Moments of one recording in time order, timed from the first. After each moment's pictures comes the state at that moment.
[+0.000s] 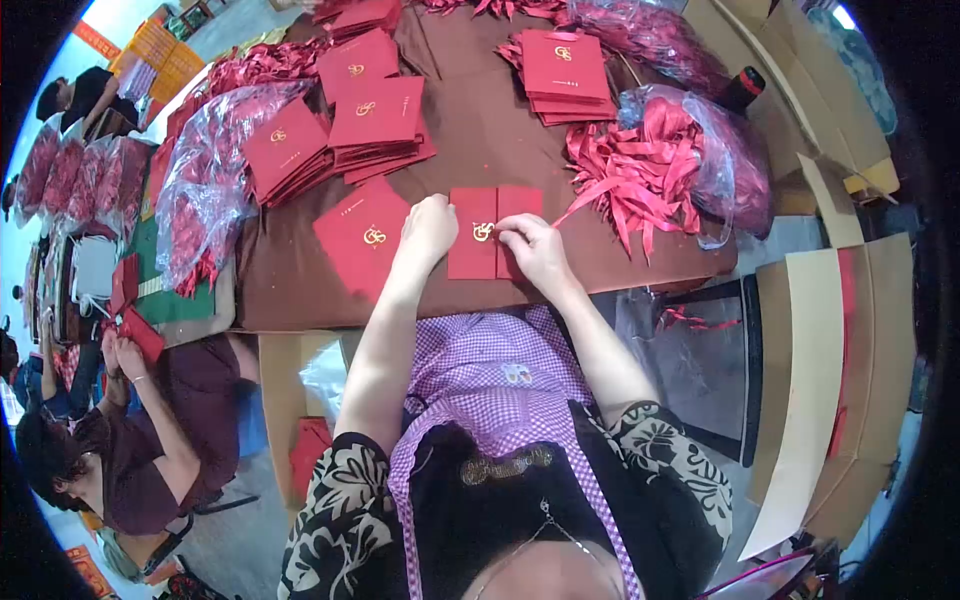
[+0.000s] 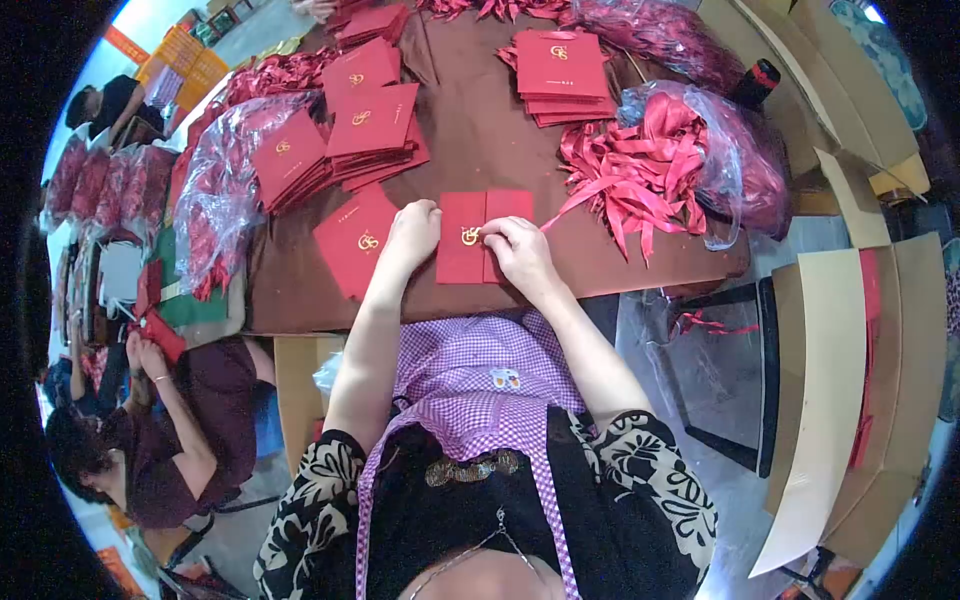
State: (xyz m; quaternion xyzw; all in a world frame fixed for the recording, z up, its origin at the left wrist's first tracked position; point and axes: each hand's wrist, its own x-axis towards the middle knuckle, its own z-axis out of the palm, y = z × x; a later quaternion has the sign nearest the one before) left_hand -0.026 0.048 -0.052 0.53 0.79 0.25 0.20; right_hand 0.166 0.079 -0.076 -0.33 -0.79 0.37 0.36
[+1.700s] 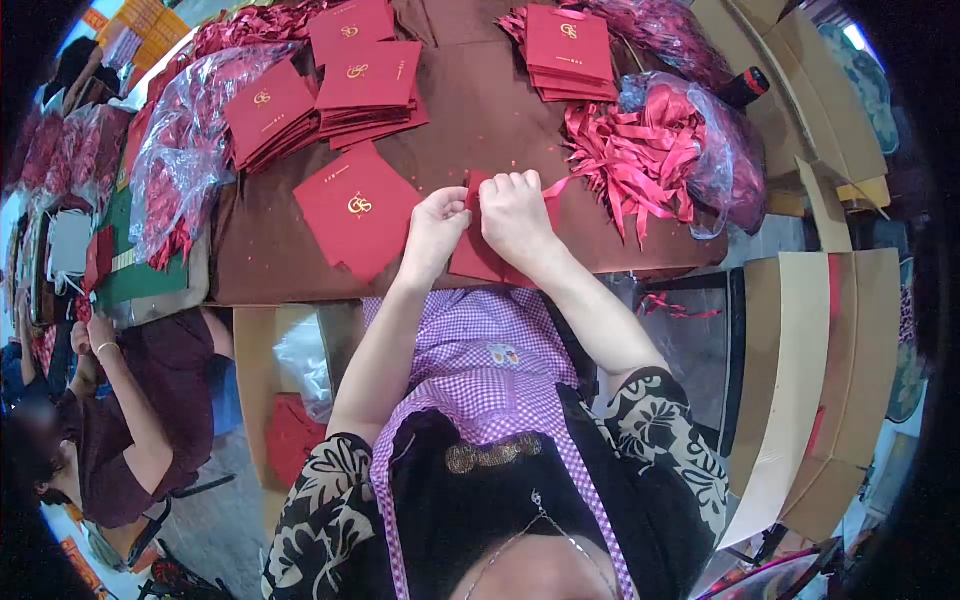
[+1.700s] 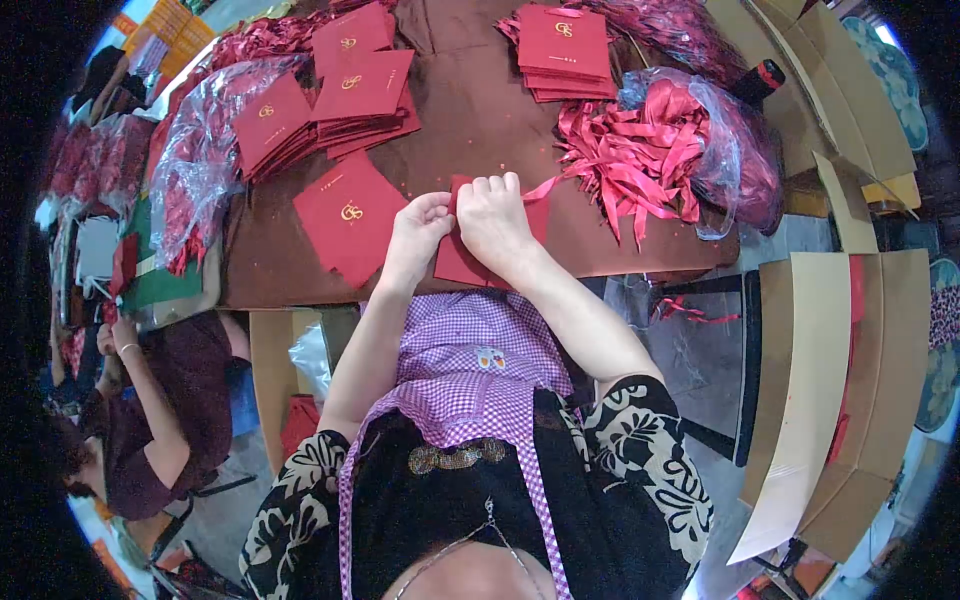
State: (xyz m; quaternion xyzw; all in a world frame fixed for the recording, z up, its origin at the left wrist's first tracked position) left_hand 0.011 0.013 -0.082 0.33 0.57 0.58 0.48; right_hand 0.138 0.082 -0.051 -0.29 -0.93 -0.03 0.21
